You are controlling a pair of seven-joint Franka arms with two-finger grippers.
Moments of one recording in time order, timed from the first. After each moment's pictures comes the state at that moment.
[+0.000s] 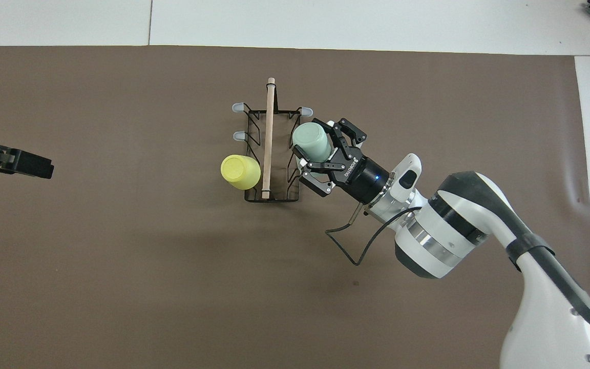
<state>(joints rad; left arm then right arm) -0.05 -0.02 -0.02 -1.61 0.02 1.60 0.18 0.30 0.22 0.09 -2.14 2.51 2.10 -2.52</state>
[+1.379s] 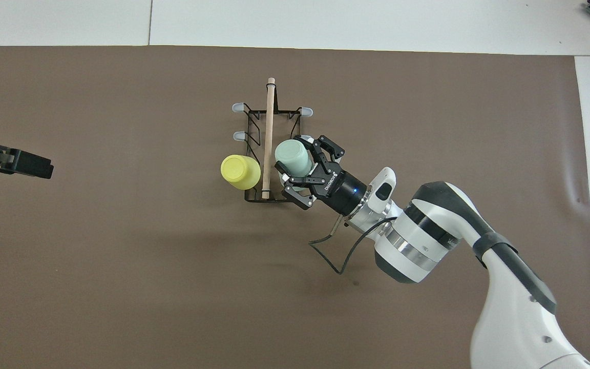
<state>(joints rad) -0.05 -0.02 -0.02 -1.61 0.02 1.60 0.18 0.36 0.28 0.09 -2.17 2.57 2.03 -2.56</state>
